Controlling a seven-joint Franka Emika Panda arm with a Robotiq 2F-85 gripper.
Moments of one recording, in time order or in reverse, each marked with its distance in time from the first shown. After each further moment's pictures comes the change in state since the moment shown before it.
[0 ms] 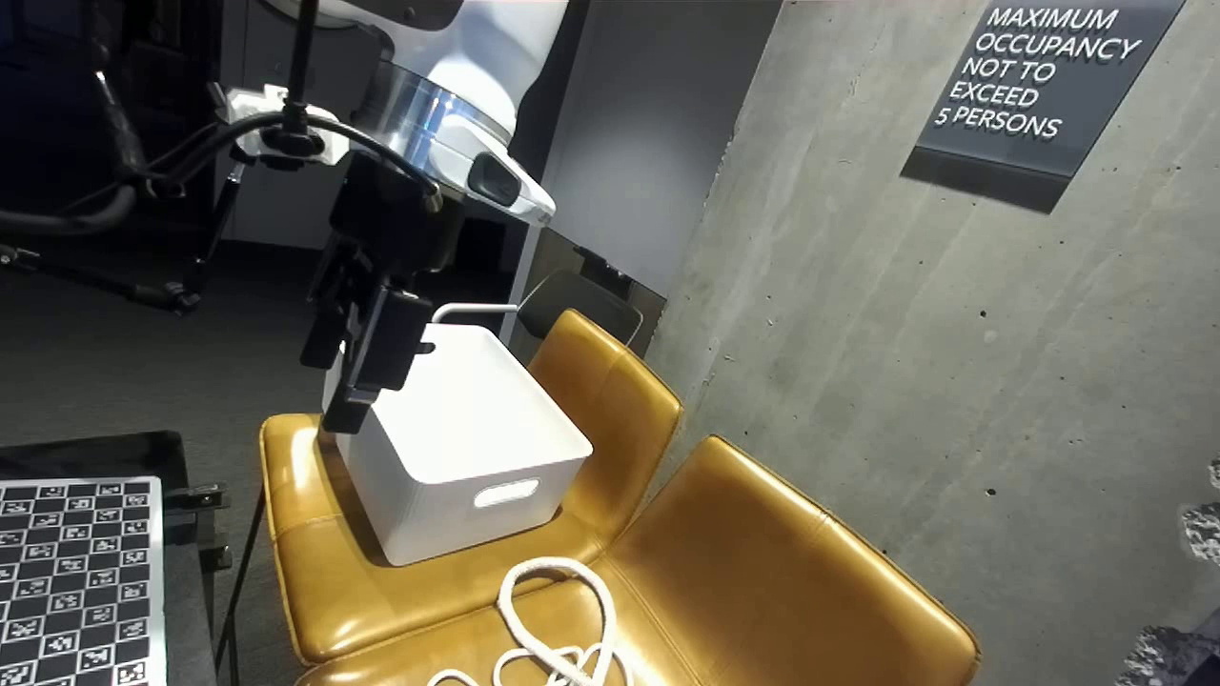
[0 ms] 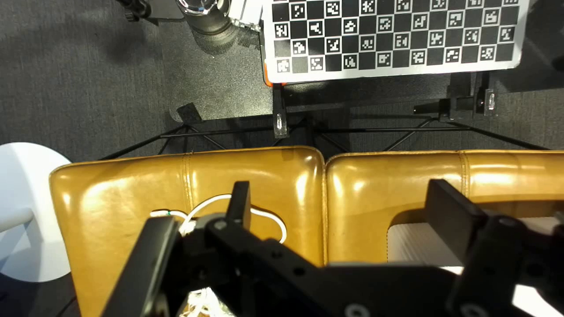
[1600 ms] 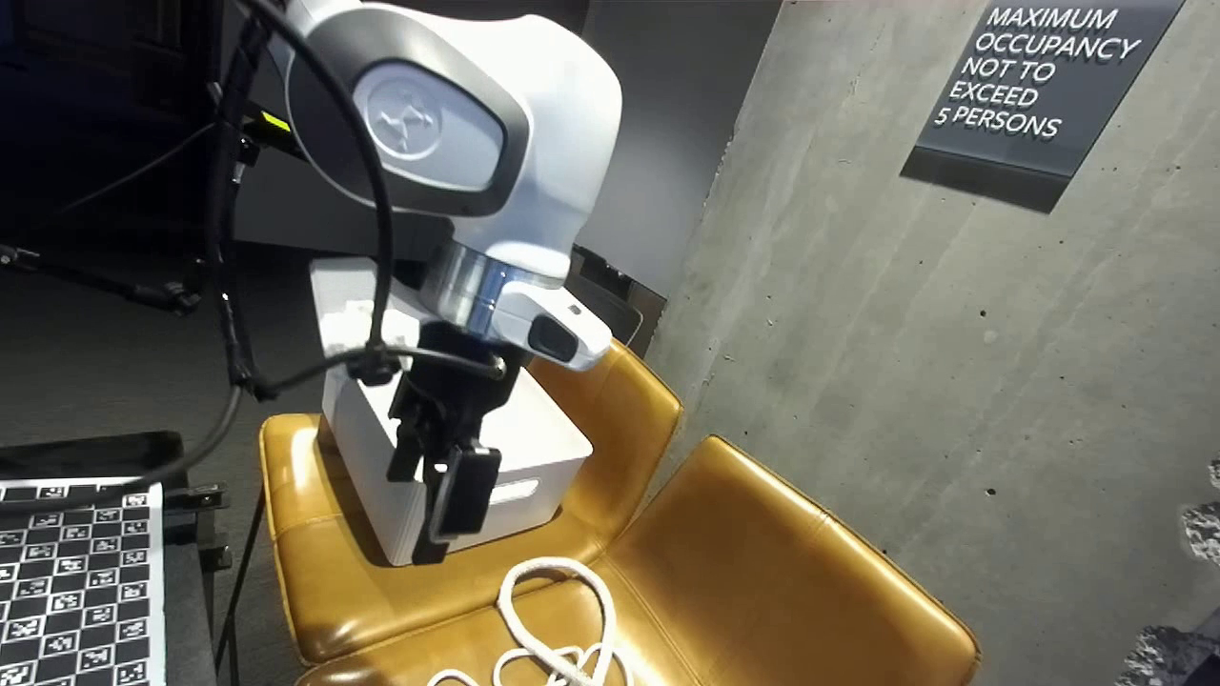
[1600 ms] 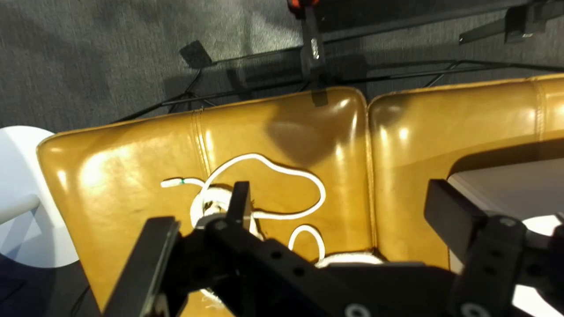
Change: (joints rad) arm -0.037 0.238 -0.068 0.016 0.001 0.329 -0.004
